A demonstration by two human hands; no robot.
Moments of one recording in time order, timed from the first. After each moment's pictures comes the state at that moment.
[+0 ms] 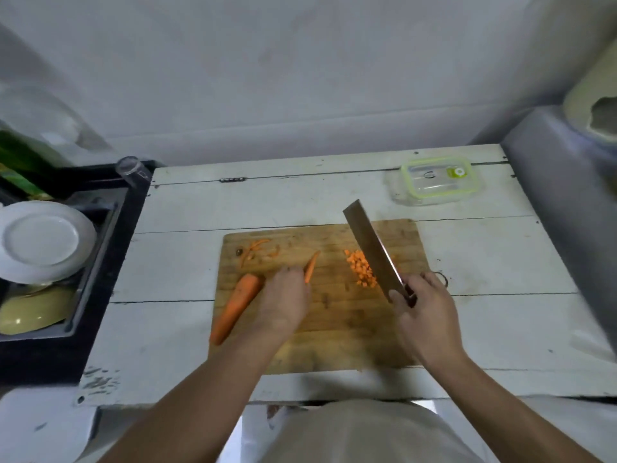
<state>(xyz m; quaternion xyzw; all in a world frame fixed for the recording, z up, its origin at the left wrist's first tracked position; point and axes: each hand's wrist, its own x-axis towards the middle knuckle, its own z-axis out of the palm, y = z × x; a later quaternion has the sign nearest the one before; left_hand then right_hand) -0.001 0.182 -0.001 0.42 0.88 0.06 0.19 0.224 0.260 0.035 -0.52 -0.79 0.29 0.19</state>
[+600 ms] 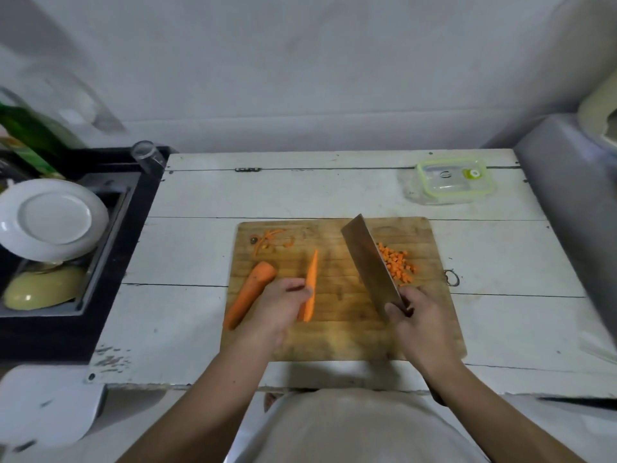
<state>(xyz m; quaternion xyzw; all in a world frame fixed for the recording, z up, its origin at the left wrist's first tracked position) -0.008 0.126 0.000 0.07 0.75 0.44 0.49 0.208 0.219 0.042 -0.53 -0.76 0.34 0.15</state>
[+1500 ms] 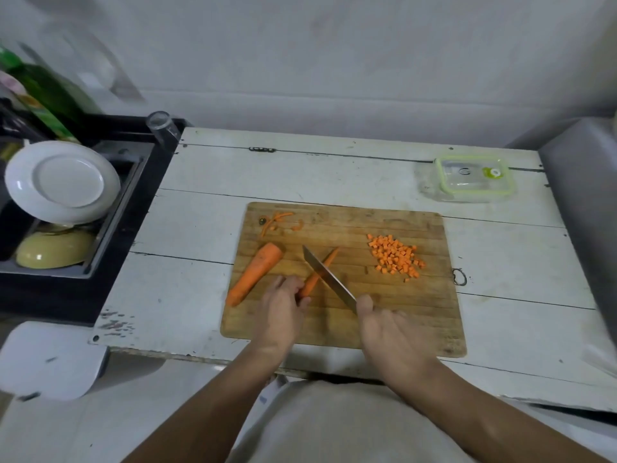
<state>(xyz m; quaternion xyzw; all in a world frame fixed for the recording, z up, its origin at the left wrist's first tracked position) 0.022 0.089 -0.024 0.32 0.88 0.28 0.18 0.187 0.186 0.060 -0.30 -0.94 0.06 -0.17</state>
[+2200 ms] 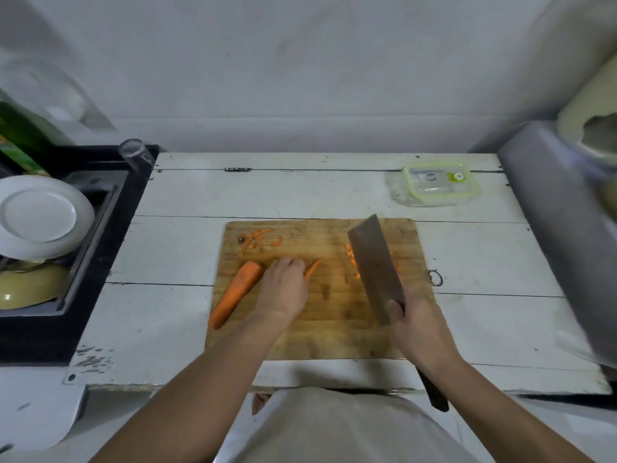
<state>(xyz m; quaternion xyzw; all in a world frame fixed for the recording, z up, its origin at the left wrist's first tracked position) -0.002 0.161 -0.008 0.47 0.86 0.12 0.17 0.225 0.232 0.056 -0.54 -0.78 0.31 0.02</state>
